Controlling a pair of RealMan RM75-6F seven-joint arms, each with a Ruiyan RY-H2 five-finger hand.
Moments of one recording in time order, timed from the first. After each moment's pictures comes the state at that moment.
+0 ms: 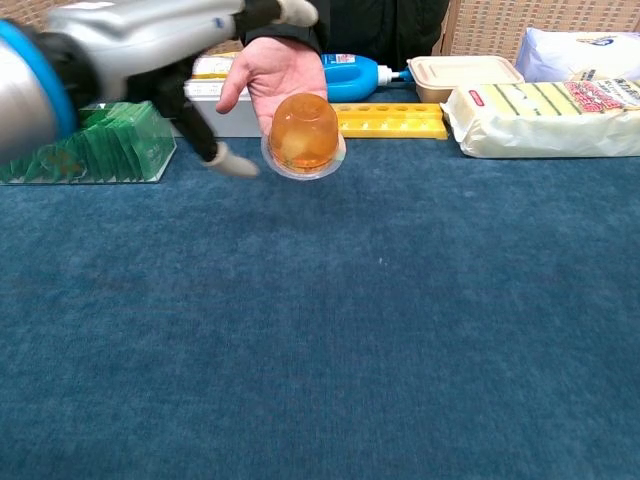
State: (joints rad) left arm -0.65 -1.57 -0.32 -1.96 1.12 1.09 0.88; right arm -0.03 -1.02 0.04 -1.61 -1.64 1.67 0.18
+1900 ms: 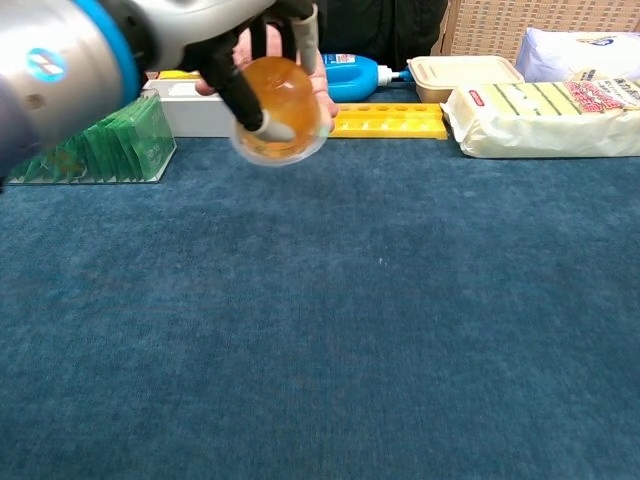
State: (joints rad) left arm -0.88 -1.62 -0.22 -2.01 0.96 1.41 1.03; right arm -0.01 -1.03 0.05 -1.59 -1.61 1.63 0.23
